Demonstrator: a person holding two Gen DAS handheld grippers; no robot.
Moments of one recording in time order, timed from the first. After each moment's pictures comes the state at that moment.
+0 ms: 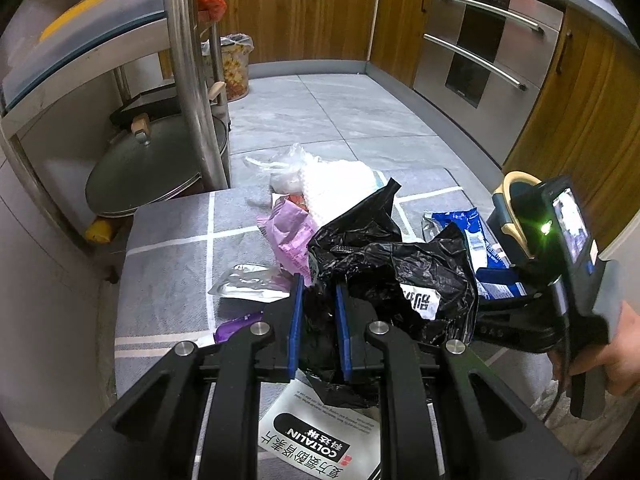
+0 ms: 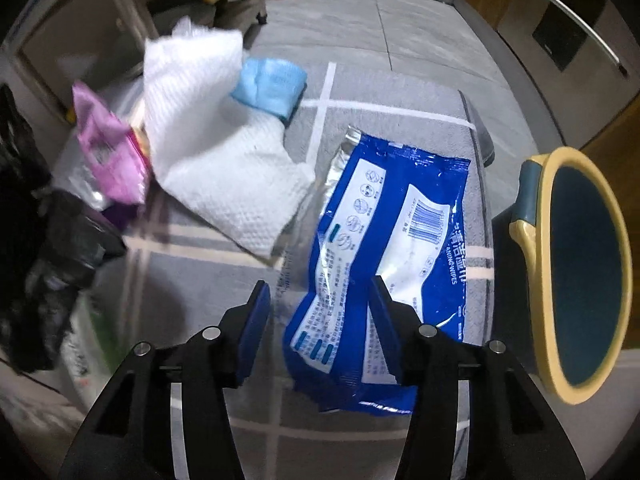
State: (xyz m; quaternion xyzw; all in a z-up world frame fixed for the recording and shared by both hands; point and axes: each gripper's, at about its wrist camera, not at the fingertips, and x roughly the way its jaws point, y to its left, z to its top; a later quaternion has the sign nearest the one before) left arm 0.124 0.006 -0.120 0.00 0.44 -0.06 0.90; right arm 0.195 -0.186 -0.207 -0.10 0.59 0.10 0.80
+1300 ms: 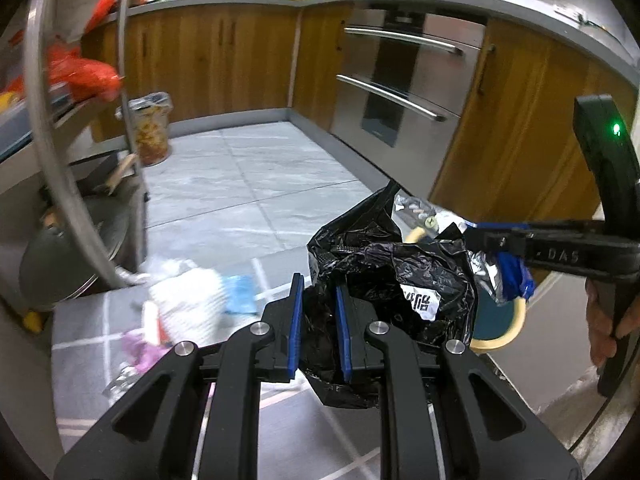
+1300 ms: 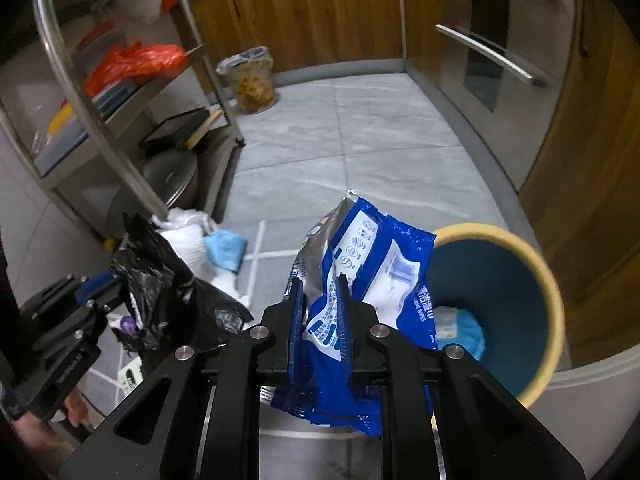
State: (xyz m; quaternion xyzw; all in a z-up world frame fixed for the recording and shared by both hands) left arm 0.163 -0.119 -0.068 0.00 0.35 -0.19 0.92; right arm 0.203 -0.339 -0.056 0.04 0.46 0.10 0.88
